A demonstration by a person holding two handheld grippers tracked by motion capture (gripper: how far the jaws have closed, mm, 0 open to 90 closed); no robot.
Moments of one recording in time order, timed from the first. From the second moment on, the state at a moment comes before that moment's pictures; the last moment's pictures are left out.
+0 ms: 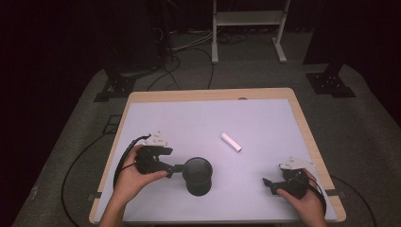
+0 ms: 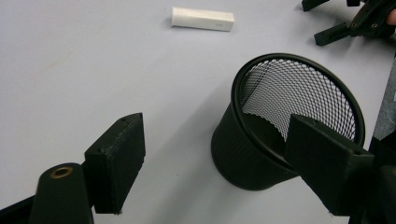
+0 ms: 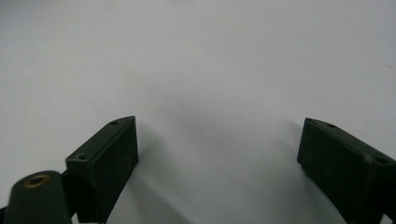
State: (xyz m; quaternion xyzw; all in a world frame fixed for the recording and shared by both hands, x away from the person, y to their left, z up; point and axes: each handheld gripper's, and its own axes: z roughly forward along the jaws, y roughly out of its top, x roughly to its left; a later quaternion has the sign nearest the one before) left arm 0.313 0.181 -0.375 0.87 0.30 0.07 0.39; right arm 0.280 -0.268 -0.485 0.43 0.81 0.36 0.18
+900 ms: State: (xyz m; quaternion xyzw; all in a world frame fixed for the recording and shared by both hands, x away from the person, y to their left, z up) left arm 0.296 0.224 -0.428 0.86 0.35 0.09 0.35; right arm 0.281 -0.268 -0.484 0.43 0.81 0.35 0.18
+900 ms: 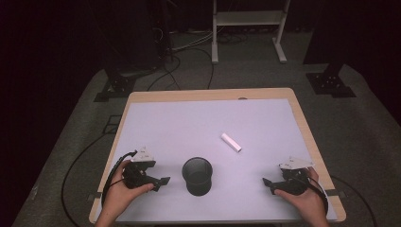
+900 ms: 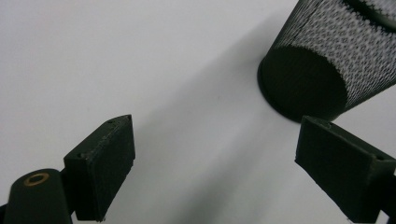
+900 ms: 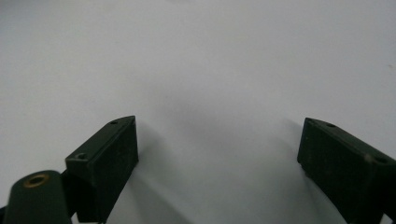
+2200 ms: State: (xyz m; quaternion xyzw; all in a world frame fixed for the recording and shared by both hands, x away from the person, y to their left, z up) left arm 0.292 0.246 -0.479 0.84 0.38 0.17 0.34; right arm 0.295 -0.250 -0.467 0.42 0.82 0.35 0.15
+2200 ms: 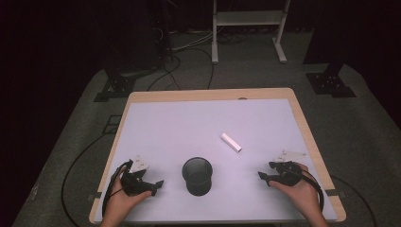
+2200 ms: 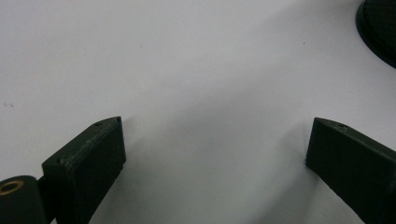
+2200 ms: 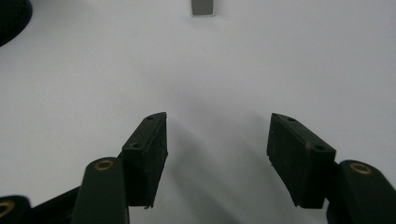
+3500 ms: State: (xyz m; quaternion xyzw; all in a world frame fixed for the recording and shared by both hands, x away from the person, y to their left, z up) left arm 0.292 0.246 -0.479 0.84 0.38 0.17 0.35; right arm 0.344 -0.209 -0.448 0.39 0.83 0.37 0.16
